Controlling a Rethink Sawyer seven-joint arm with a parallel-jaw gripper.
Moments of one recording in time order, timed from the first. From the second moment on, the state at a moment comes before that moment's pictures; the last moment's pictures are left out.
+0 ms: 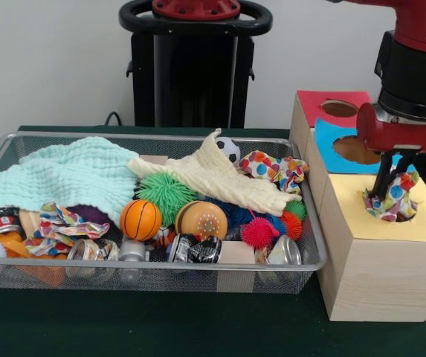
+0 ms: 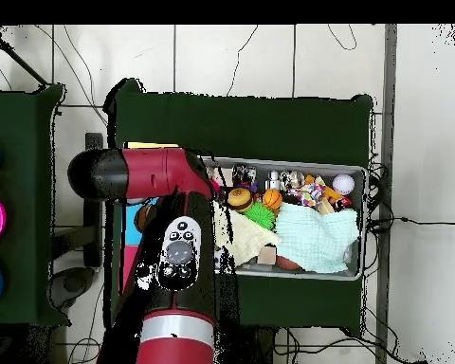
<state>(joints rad) 0.15 -0.47 -0.14 1.27 0.08 0.73 1.71</state>
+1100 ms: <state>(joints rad) 0.15 -0.44 -0.14 1.27 0.08 0.66 1.71</state>
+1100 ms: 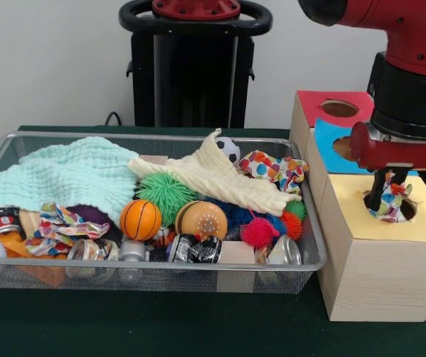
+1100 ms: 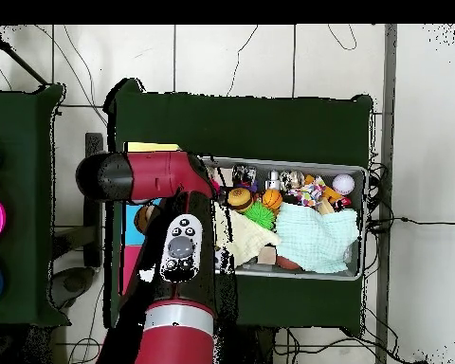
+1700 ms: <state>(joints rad) 0.15 -0.43 -0.14 1.27 0.08 0.65 1.71</state>
